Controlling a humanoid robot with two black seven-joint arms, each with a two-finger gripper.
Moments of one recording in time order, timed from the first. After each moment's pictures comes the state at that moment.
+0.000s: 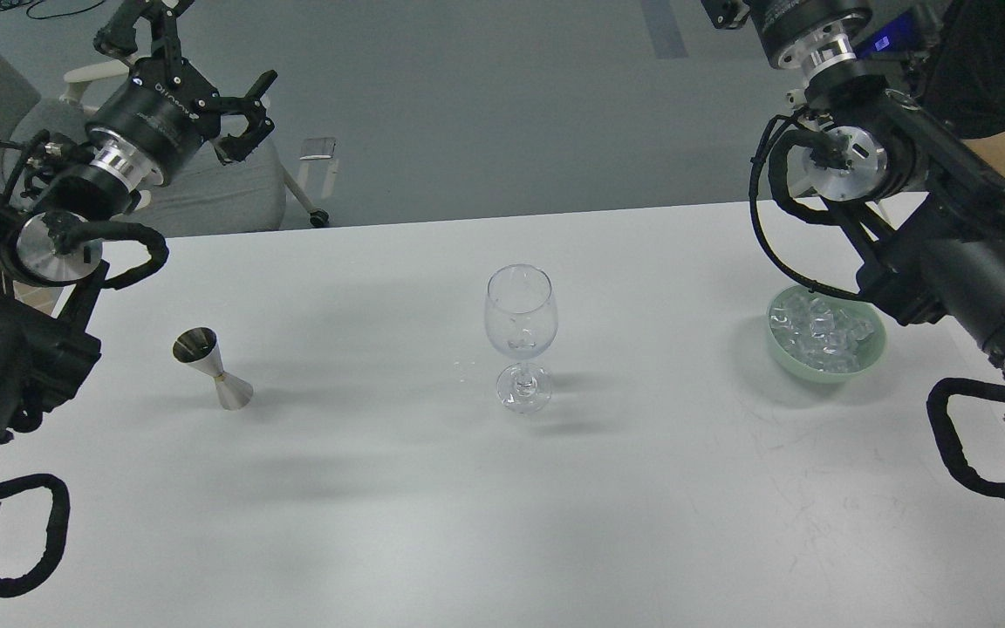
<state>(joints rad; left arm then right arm) -0.83 0.38 -1.17 -0.73 0.23 -0.49 0.06 1.03 -0.17 0.90 0.69 -0.35 0.21 0.48</state>
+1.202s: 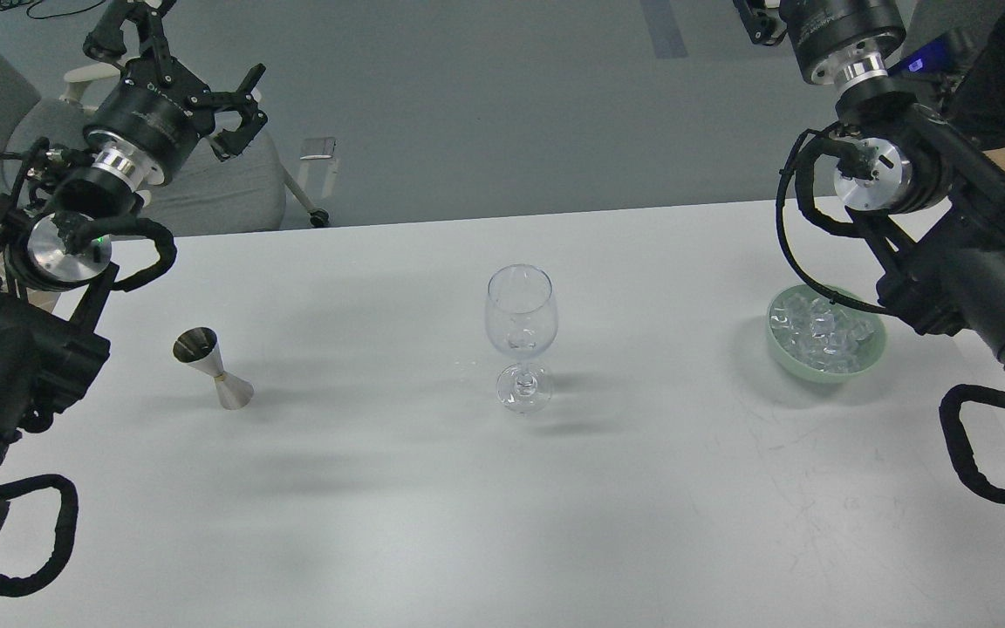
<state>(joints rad) -0.84 0.37 -1.17 -0.71 0.18 -0.43 0.01 1.01 -0.19 0.93 0.64 -0.35 0.20 0.48</state>
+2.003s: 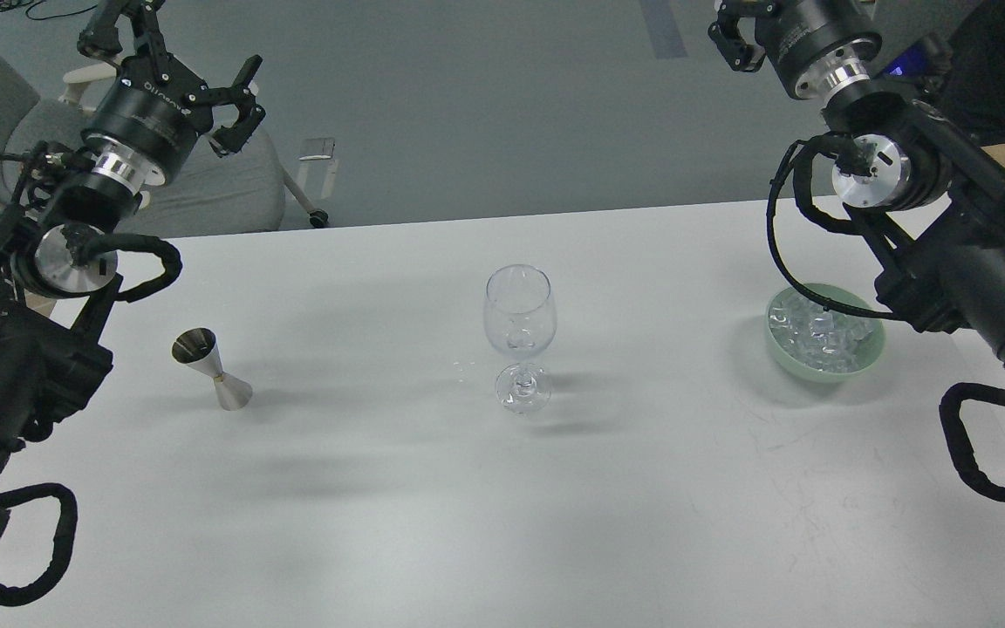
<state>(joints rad) -0.81 0.37 -1.12 -0.71 0.27 -0.49 -0.18 1.02 -0.19 0.92 0.64 -0.32 0.21 0.29</state>
